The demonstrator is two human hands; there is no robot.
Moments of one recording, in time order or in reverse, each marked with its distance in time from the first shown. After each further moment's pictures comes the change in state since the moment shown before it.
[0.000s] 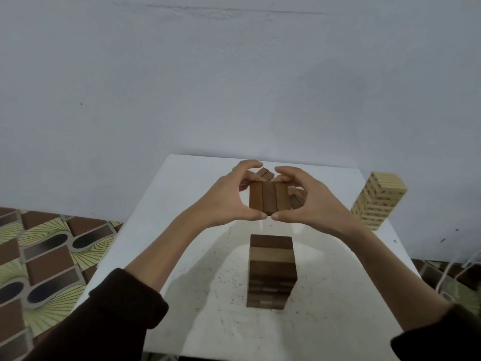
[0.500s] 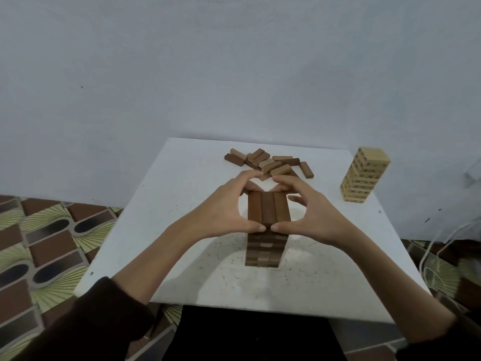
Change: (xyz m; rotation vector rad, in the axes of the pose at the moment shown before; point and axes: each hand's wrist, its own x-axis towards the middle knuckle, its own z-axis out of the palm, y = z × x) left_hand -0.075 0.009 0.026 0.104 -0.093 0.001; right_hand -0.074 -0.005 0.028 -0.110 -0.045 0.058
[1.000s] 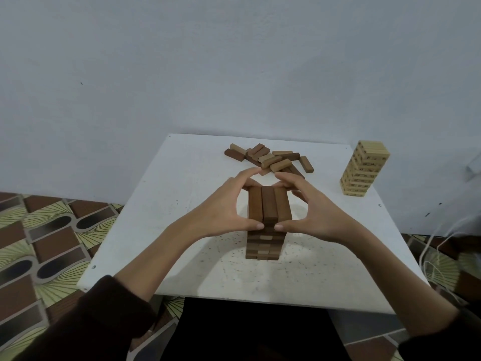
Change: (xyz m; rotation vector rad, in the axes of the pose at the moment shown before) left_hand -0.005 -0.005 0.007 0.011 -0.003 -0.014; right_hand -0.003 0.012 -0.001 -0.085 -0.063 -0.008
